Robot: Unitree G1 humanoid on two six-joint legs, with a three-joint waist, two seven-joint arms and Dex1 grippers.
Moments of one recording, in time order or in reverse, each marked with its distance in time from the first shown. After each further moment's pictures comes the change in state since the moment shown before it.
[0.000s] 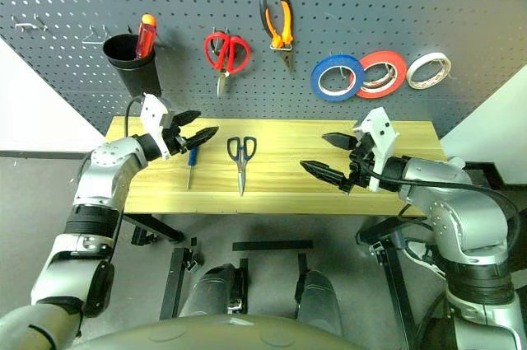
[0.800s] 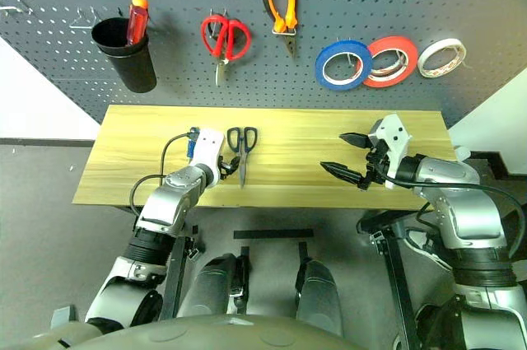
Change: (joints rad) left arm 0.100 -0.308 -0.141 -0.215 0.211 0.481 0.584; right arm -0.026 -0.040 0.052 0.297 -0.138 -0.336 0.115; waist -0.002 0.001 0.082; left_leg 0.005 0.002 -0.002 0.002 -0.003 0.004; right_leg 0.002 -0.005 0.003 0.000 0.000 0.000
